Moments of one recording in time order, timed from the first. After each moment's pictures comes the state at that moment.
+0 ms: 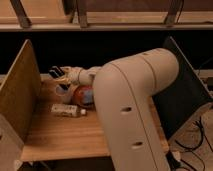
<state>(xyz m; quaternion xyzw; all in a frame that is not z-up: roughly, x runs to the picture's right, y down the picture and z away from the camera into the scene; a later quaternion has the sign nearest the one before) -0.259 -0.079 0.787 -0.09 -0.57 0.25 0.78</state>
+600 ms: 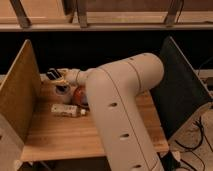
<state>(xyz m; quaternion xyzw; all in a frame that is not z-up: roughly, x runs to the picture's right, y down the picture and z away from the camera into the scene) -0.272 -0.074 0.802 -0.10 -0.59 0.24 0.76</state>
